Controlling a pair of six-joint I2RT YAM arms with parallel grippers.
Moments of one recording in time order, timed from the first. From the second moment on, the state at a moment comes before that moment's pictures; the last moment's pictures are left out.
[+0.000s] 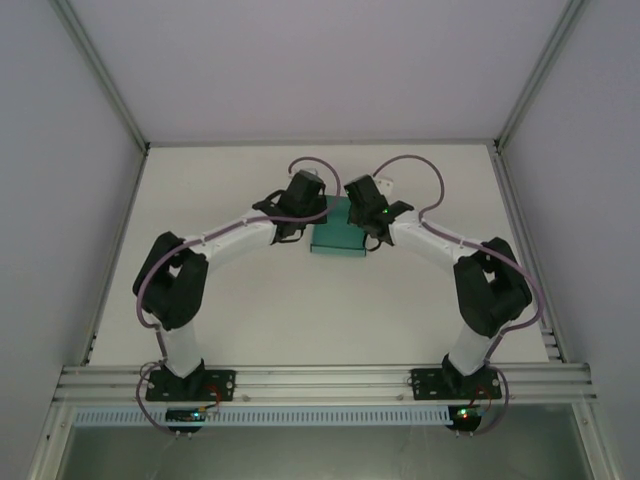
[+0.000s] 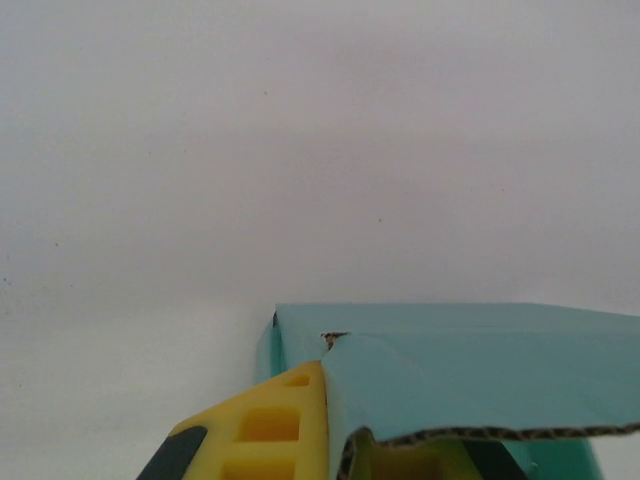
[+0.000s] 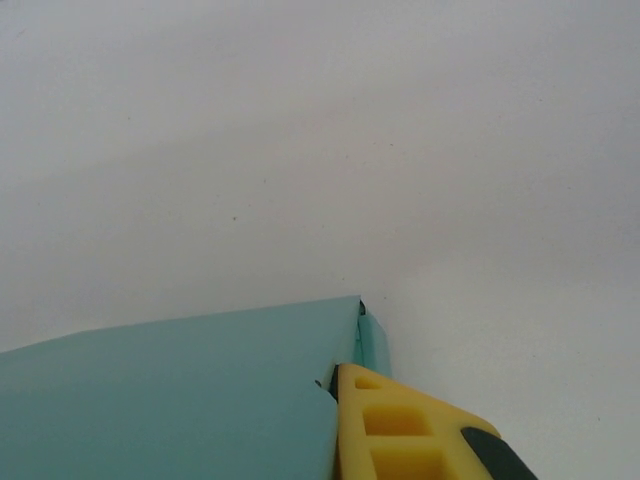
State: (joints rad) left arm -0.72 1.82 1.32 -0.23 -0.23 -0.57; right arm 0.59 1.71 1.20 -0.36 0.39 0.73
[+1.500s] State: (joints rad) left arm -0.51 1.81 1.12 -0.18 0.34 -0.68; right arm 0.83 1.57 0.67 0.11 0.55 0.40
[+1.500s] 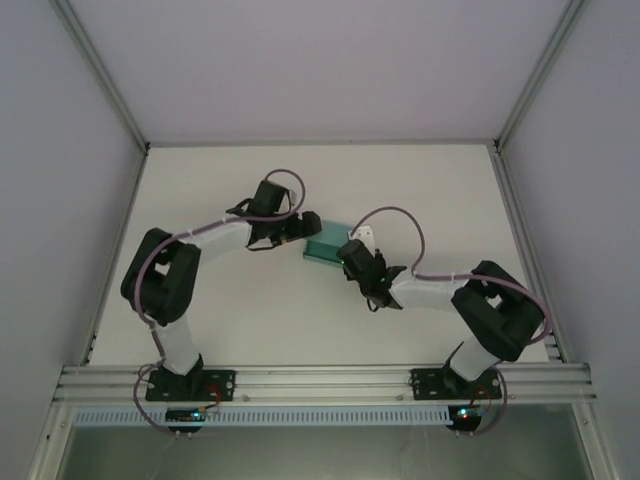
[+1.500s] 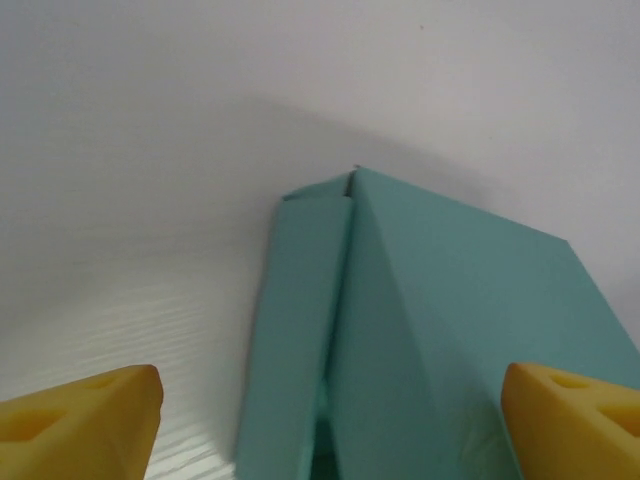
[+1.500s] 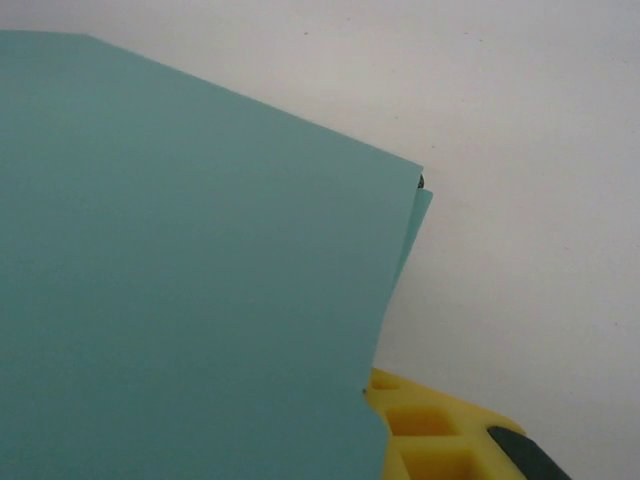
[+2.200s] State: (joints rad) left arm -0.50 1.95 1.01 0.19 0.54 -0.74; right arm 0.71 0.88 0.39 -0.07 0.30 0.42
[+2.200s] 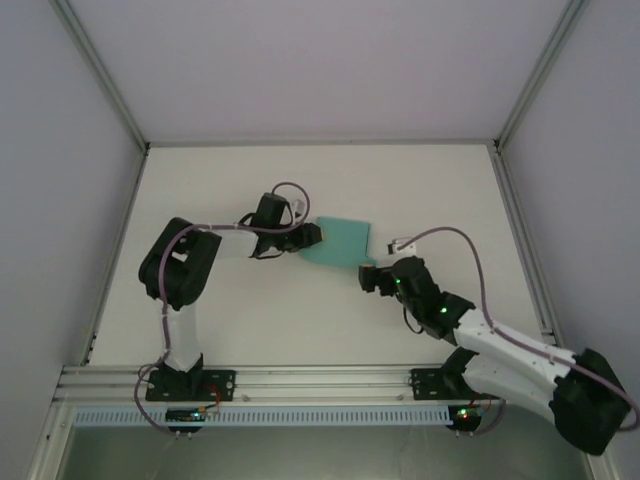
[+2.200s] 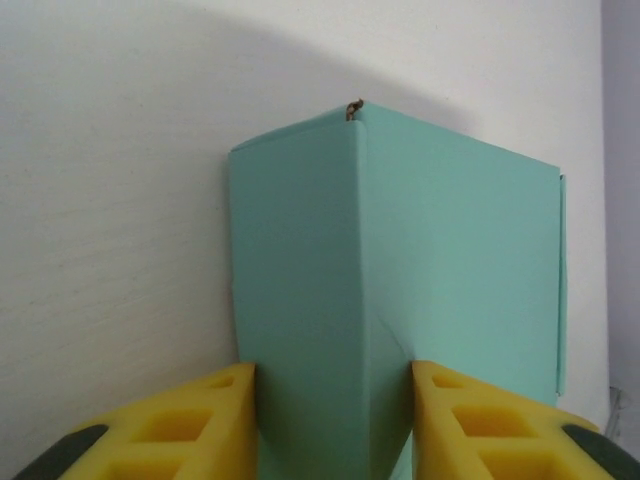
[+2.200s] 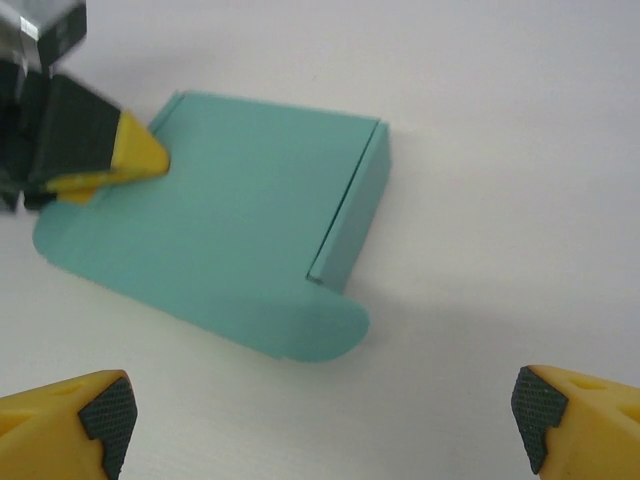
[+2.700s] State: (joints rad) left arm -0.43 1.92 0.77 0.54 0.68 -0.91; right arm 0.37 1.24 0.71 -0.20 -0.19 0.54
